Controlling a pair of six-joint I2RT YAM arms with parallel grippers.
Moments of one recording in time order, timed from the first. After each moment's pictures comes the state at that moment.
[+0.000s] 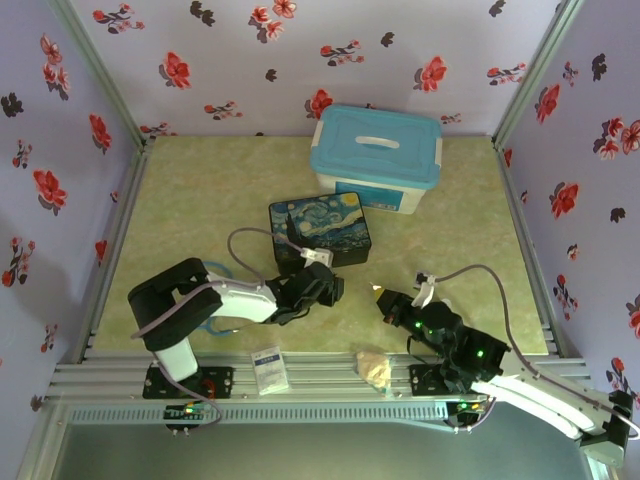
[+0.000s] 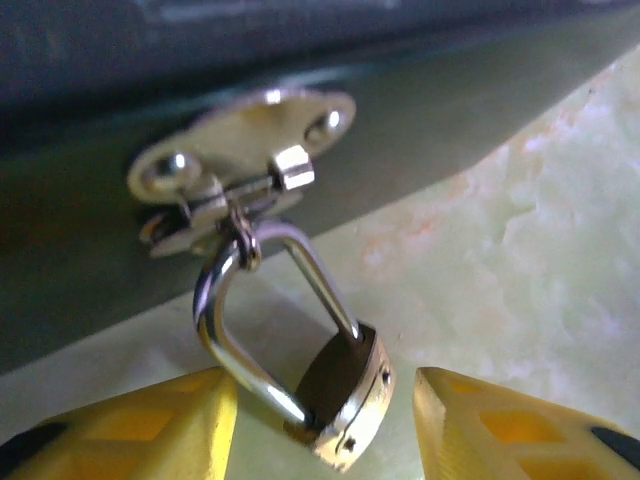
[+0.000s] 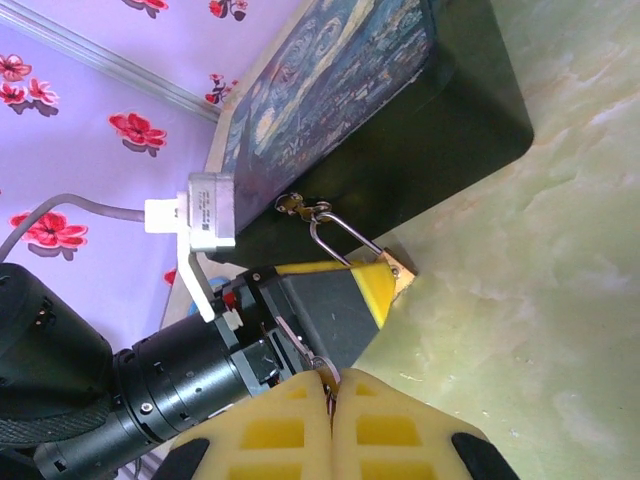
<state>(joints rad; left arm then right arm) -1.09 1.75 0.69 0.34 -0.30 -0.71 1.04 0.23 0.13 -0.23 0.29 1.11</state>
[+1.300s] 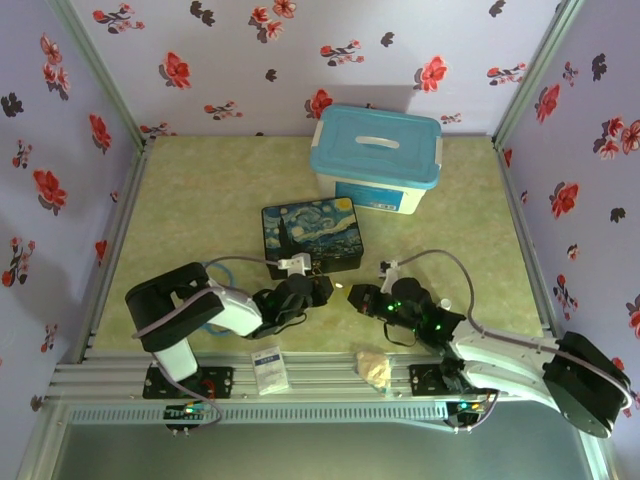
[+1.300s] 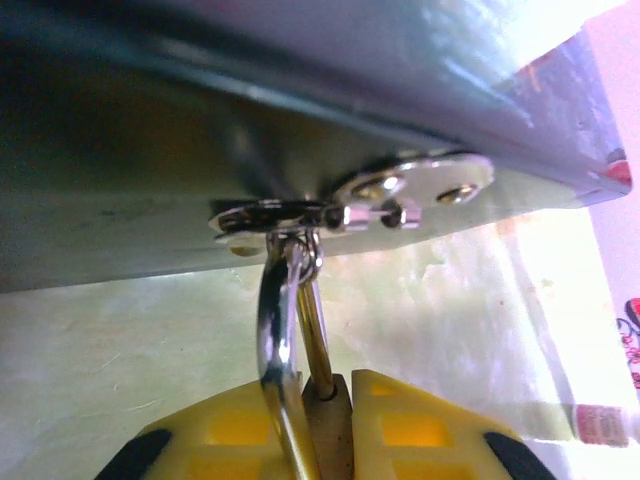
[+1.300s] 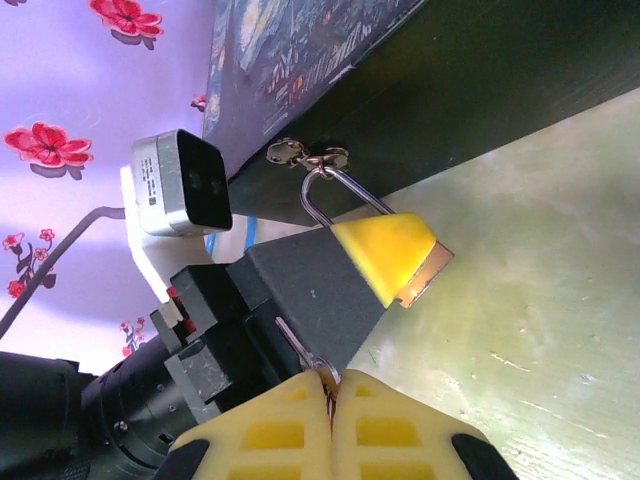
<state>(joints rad) -1.08 1.71 0.47 0.74 -0.24 -1.11 0.88 0.95 0.16 0.38 -0.13 1.13</state>
